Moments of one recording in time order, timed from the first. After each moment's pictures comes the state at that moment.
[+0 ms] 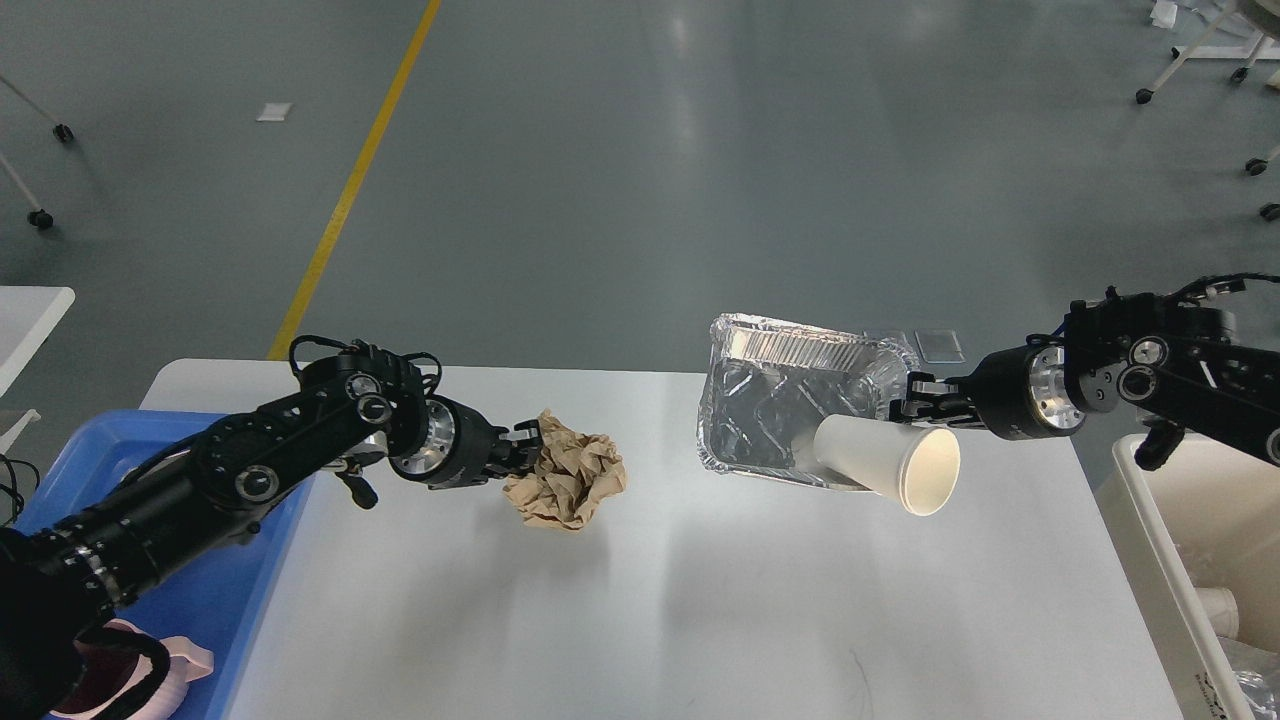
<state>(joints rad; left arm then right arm) -0.86 0.23 -0.50 -0.95 0.99 -0.60 0.54 1.11 -0.72 0.03 1.22 -0.86 0.49 -0.08</state>
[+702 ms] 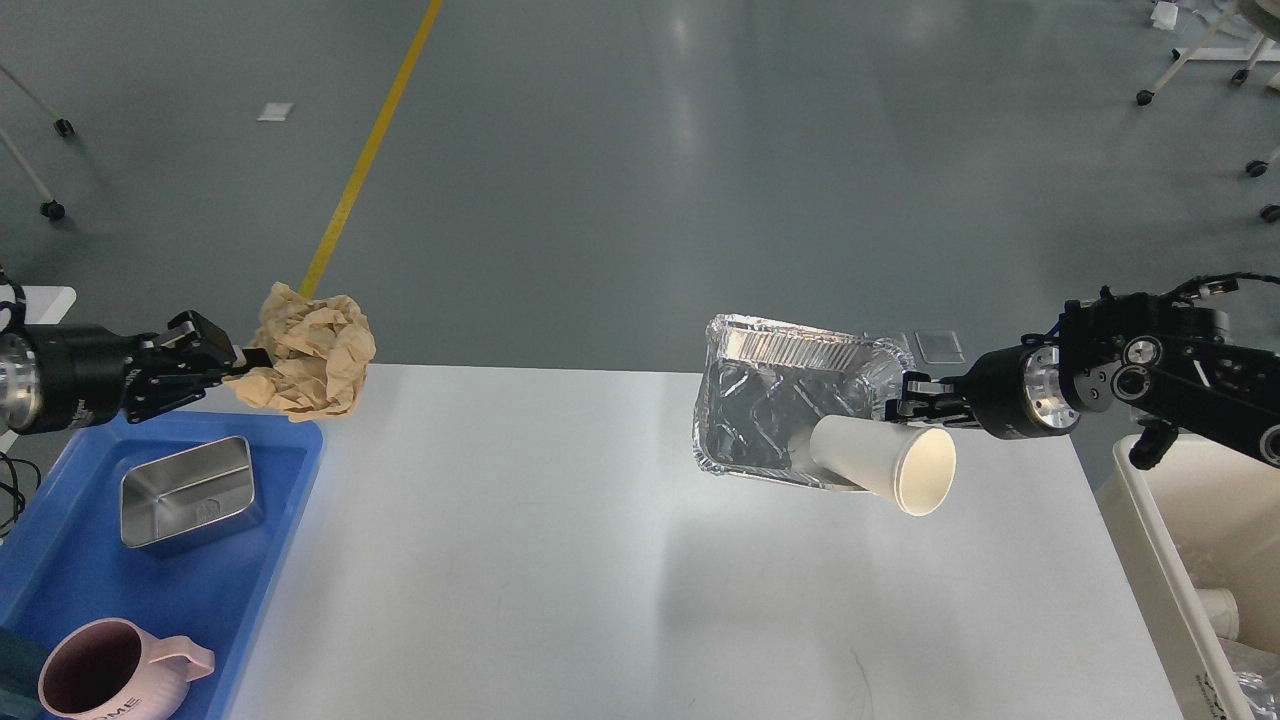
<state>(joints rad) -0.50 0.87 -1.07 -1.16 0.99 -0.86 0.08 1.11 -0.71 0.03 1.22 -0.86 0.49 -0.08</state>
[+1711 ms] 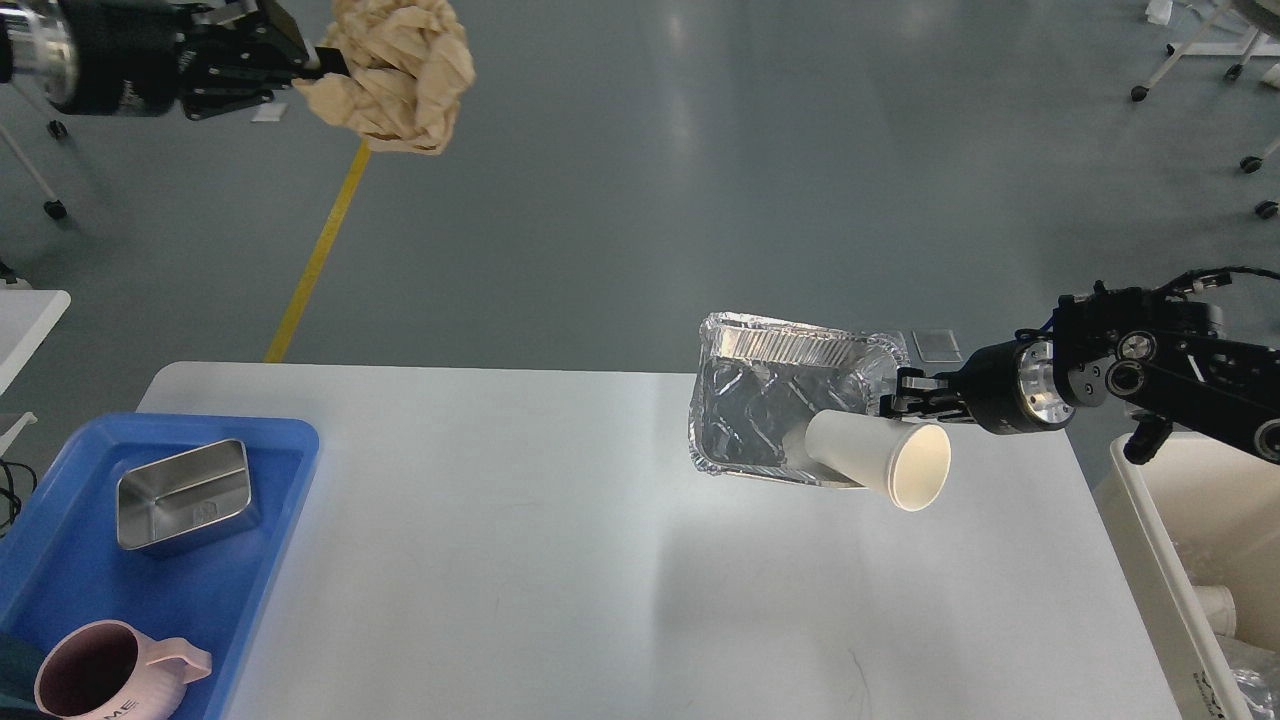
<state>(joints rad) -1.24 0.59 -0.90 -0.99 1.00 -0.96 0.31 1.12 -0.70 0.03 1.22 -0.86 0.49 -0.08</state>
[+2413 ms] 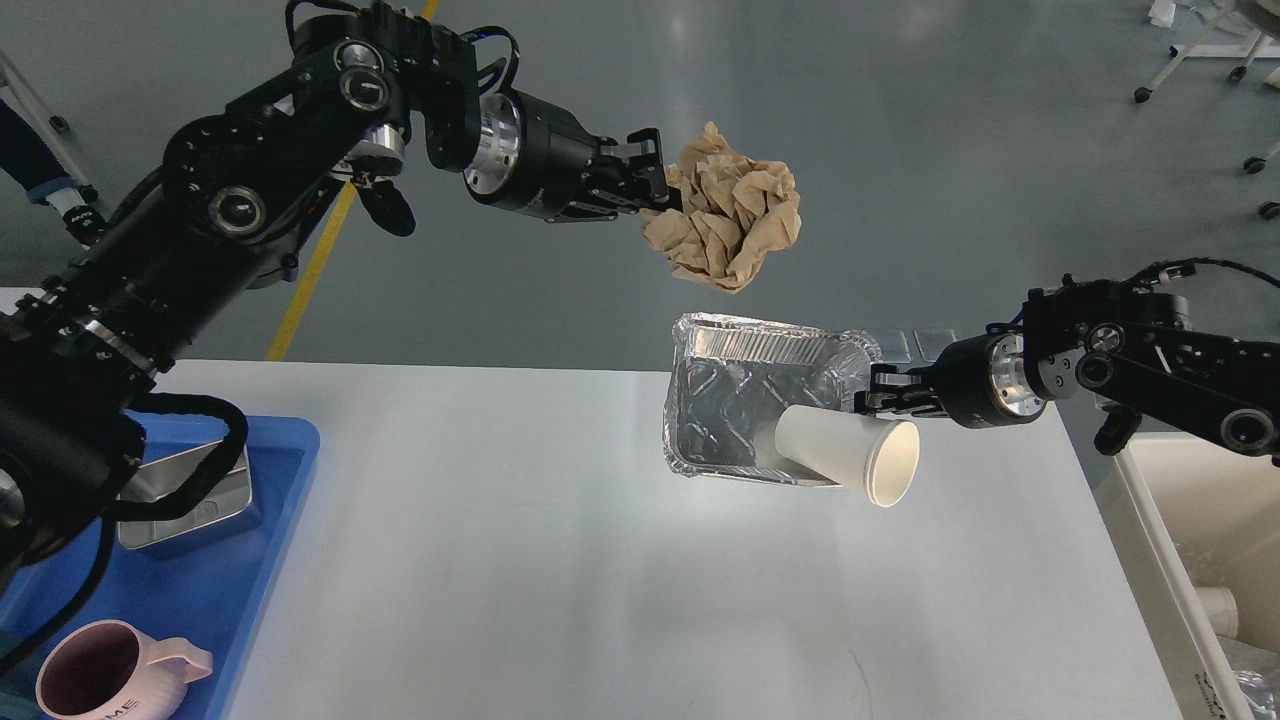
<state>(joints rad) -1.34 0.07 -0.65 -0.79 1.00 -0.84 0.34 1.15 -0.63 0.02 1.19 -0.86 0.50 -0.08</state>
